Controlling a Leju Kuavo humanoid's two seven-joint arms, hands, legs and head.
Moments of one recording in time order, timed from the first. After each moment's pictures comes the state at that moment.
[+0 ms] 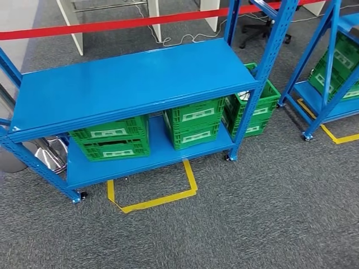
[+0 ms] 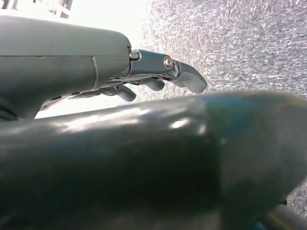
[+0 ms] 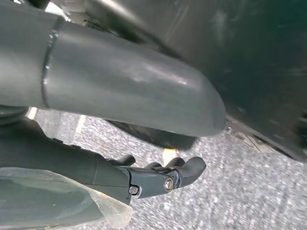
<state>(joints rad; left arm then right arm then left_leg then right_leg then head) -0.03 -0.11 -0.42 -0.19 -0.91 0.27 0.14 -0.01 0.18 -0.35 -0.18 1.00 0.09 0.12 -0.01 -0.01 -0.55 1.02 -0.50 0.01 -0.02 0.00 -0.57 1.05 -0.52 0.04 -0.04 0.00</state>
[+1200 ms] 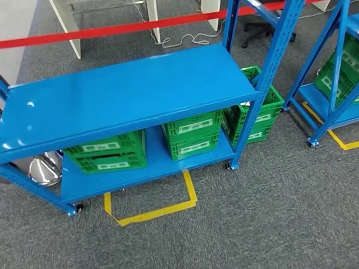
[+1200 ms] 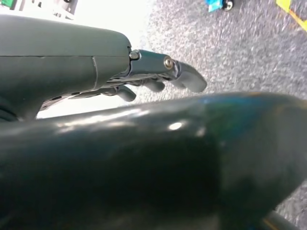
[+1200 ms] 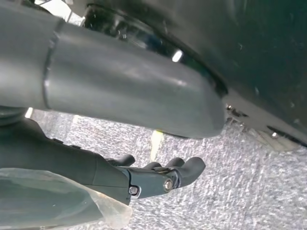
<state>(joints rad) -0.03 -0.11 -0.42 -0.19 -0.91 0.27 0.14 -0.01 0.18 -0.36 -0.18 1.00 0.10 0.12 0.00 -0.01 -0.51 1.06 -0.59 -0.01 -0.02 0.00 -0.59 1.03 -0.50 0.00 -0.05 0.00</state>
